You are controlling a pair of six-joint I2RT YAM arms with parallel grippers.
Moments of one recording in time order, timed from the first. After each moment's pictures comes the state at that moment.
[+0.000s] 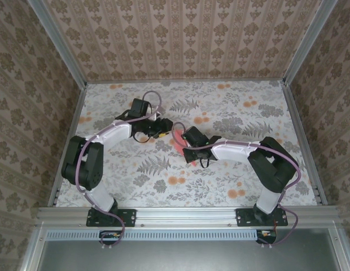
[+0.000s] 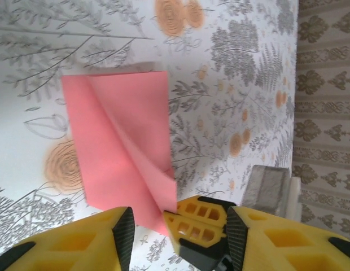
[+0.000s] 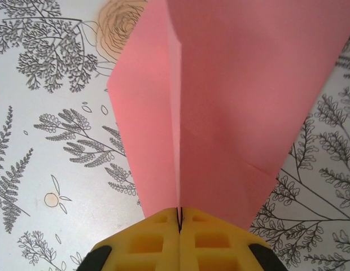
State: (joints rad) left arm -0.43 1.69 1.08 -0.30 0.69 -0.62; right arm 0.73 1.75 0.97 -0.27 0.03 0.34
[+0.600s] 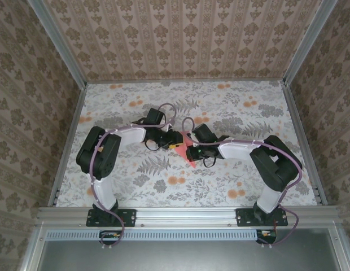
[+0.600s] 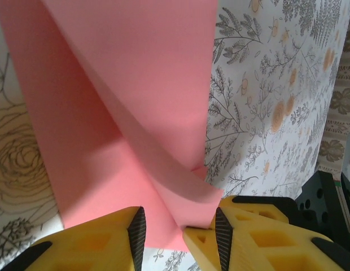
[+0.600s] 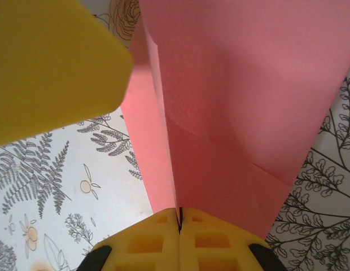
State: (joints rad) left arm -0.54 1.87 1.08 -0.22 0.70 -0.66; right arm 0.63 1.73 0.89 -0.15 -0.25 0.44
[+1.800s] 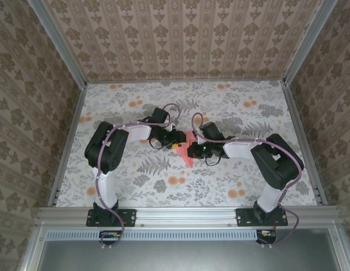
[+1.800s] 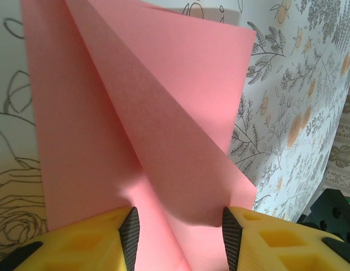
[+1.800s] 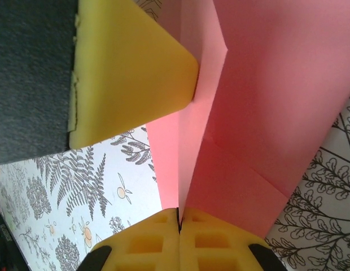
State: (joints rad) left arm -0.56 1.98 1.16 -0.23 0.69 -0.66; right arm 0.54 1.74 0.82 0.00 -0.45 0.58
